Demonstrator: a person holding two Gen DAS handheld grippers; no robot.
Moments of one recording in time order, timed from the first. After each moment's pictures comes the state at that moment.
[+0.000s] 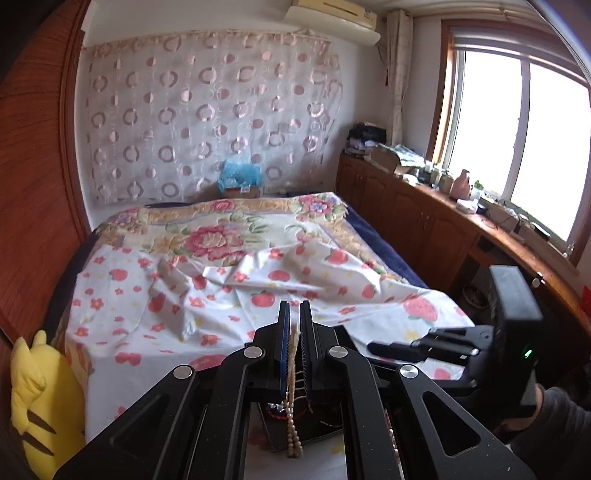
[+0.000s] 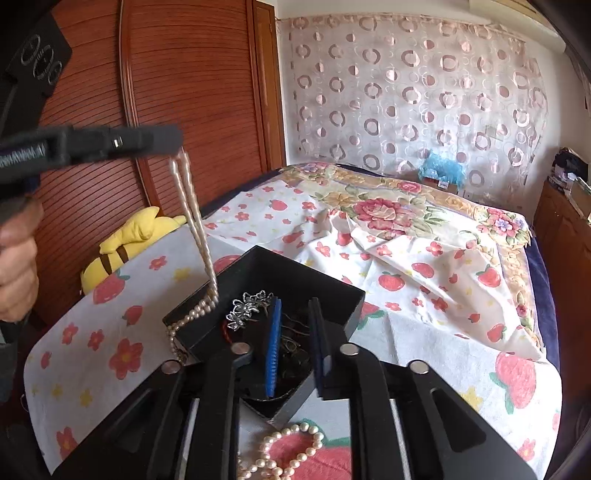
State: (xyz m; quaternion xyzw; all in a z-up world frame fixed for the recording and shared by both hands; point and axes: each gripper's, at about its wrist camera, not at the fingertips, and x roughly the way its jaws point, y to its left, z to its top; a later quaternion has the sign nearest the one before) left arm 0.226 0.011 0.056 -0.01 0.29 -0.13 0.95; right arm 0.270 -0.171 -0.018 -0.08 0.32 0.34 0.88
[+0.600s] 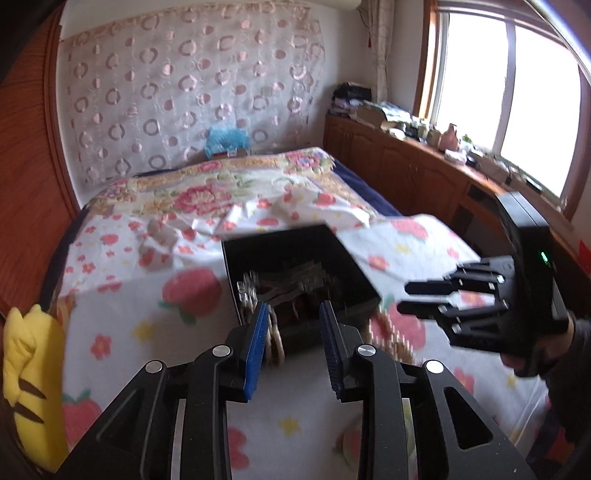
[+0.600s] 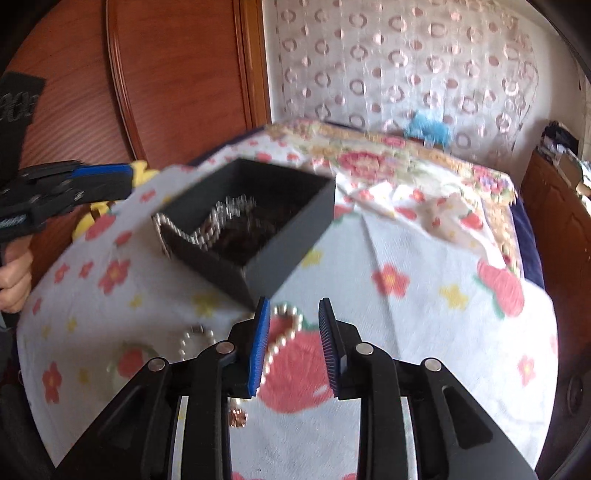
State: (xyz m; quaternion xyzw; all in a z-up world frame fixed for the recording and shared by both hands) left arm 0.162 -0.002 -0.018 0.03 0.35 -0.15 0.92; right arm 0.230 -0.211 -0.073 -0.11 0.40 0.30 0.86
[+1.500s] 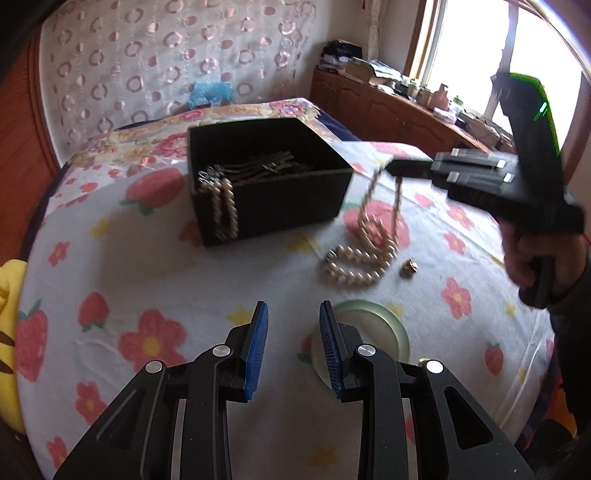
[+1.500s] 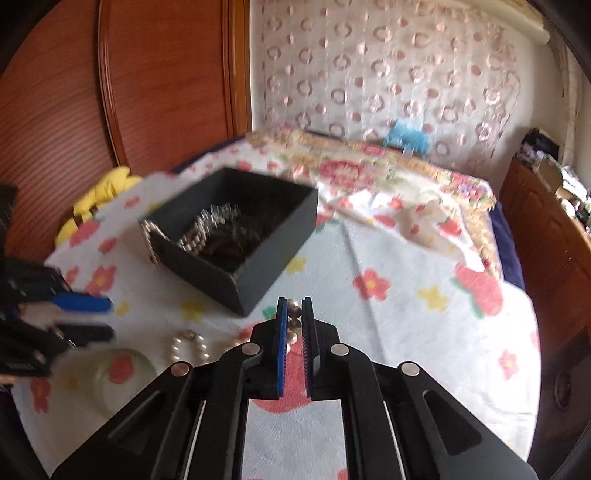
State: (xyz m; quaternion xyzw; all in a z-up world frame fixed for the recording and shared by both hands) left arm 0.123 -0.014 -0.082 0.02 0.43 -0.18 0.88; right arm 0.213 -0.220 -0.044 -0.11 0.35 0.26 0.89
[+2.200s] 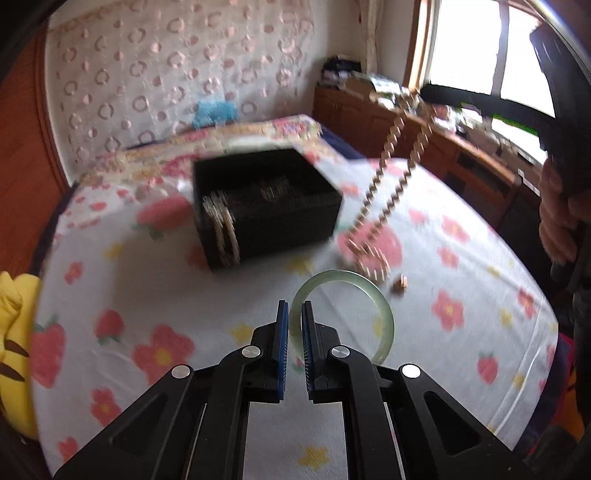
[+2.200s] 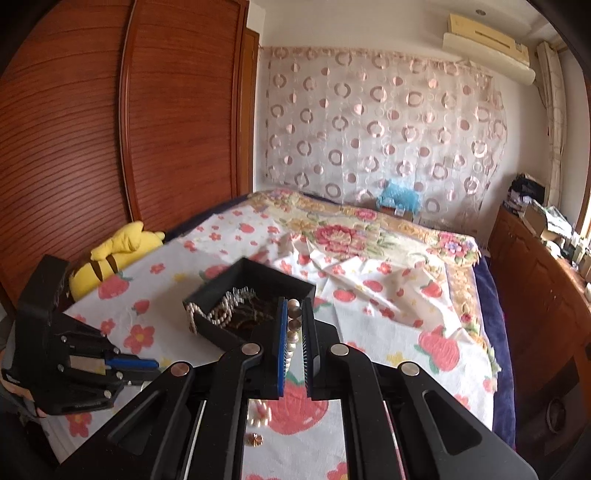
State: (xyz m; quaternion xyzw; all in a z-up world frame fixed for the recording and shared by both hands) left arm 0.115 -0.018 -0.056 0.03 0.38 -0.16 0.91; right arm 0.178 -0.230 0.048 -0.10 0.24 0.28 0.92
